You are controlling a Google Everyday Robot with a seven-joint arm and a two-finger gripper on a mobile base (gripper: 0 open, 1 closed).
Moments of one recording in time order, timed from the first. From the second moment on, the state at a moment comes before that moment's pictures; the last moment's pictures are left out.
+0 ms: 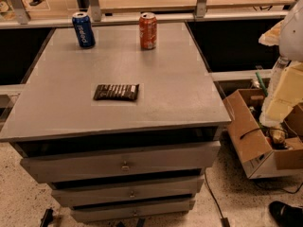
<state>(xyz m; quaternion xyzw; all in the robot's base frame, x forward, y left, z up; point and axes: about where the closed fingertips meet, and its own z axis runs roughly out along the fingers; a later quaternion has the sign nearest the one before) 0.438 -0.216 0.977 -0.60 0.78 -0.04 0.16</state>
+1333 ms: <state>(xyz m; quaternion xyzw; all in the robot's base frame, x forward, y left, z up) 0.468 -0.206 0.995 -0.52 0.82 0.02 0.25</state>
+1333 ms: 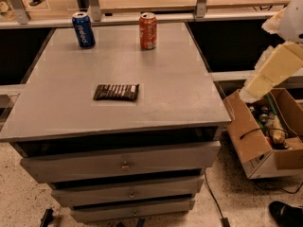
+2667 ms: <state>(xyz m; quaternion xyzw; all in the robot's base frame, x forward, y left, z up) 0.519 -0.189 0.973 -0.31 0.87 0.09 0.38</state>
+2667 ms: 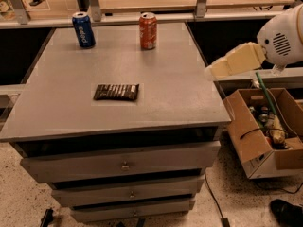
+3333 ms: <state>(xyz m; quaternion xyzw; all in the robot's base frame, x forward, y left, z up) 0.553 -0.179 0.980 -0.27 0.84 0.14 0.44</state>
